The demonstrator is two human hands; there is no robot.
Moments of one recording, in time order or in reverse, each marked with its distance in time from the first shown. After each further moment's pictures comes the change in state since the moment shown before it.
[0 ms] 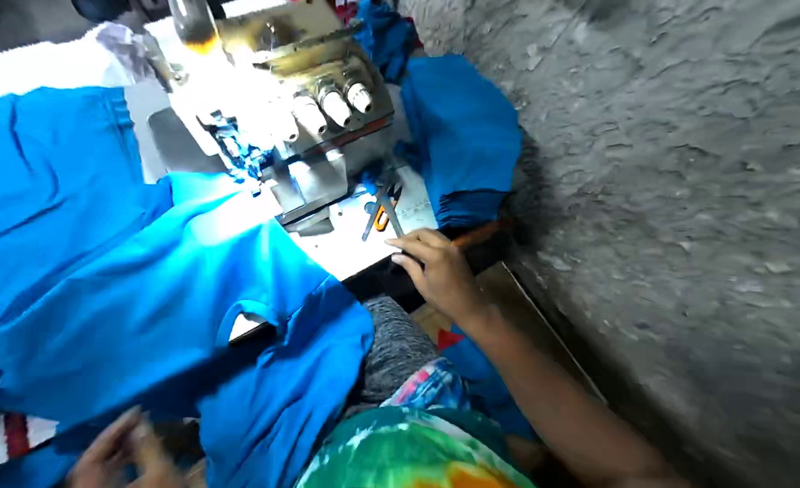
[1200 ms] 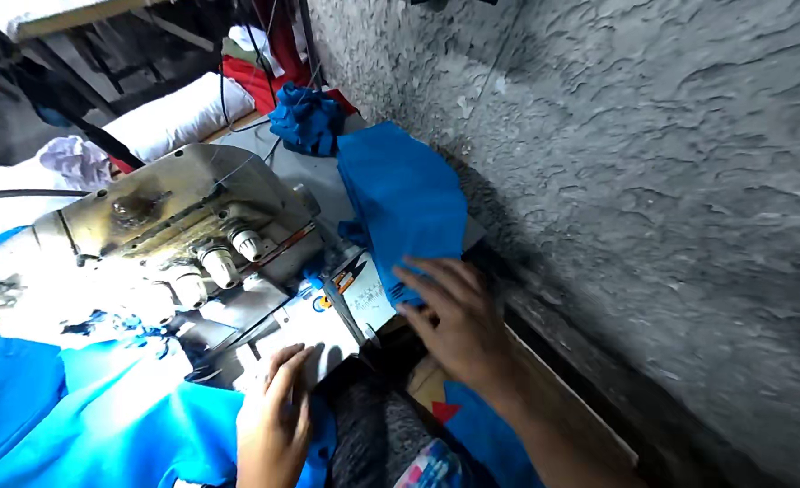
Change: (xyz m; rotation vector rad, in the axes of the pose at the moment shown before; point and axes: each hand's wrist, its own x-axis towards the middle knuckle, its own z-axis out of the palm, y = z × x) left_hand 0.082 0.201 0.194 -0.130 -0.545 0.508; right_hand 0.037 0.057 -0.078 -0.156 0.186 0.125
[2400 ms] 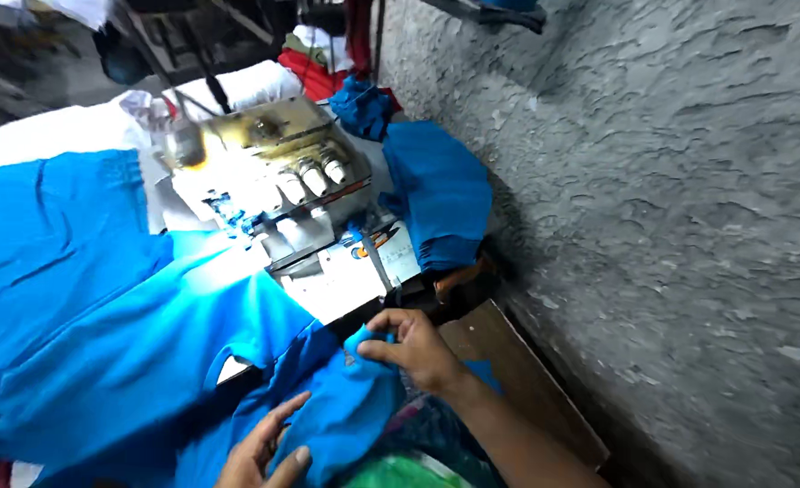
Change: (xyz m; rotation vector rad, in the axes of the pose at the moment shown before) left_hand -0.154 0.007 -0.093 -0.855 -0.292 -0.567; right_hand -0.068 -0.096 0.028 1.314 -0.486 0.372
